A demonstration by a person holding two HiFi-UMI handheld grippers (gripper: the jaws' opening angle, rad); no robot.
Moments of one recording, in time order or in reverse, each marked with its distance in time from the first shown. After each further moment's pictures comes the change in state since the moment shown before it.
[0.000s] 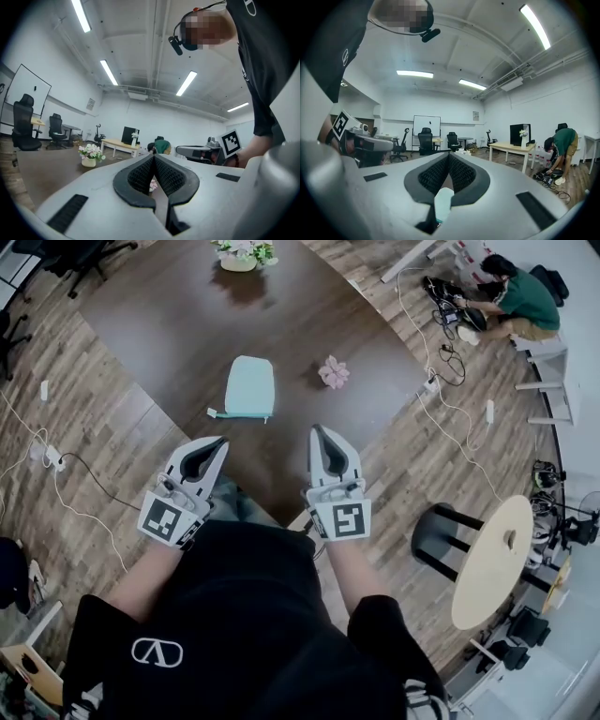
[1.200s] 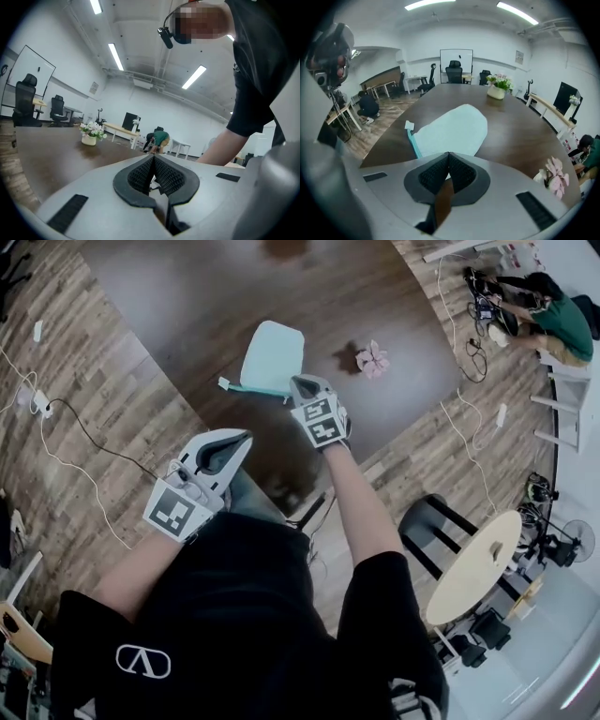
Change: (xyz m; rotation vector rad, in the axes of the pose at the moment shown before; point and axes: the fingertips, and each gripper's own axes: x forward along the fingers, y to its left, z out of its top) left arm 0.013 0.028 -0.088 -0.134 0.110 -0.017; right arm 0.142 0.030 -0.320 -0.200 0.791 0.422
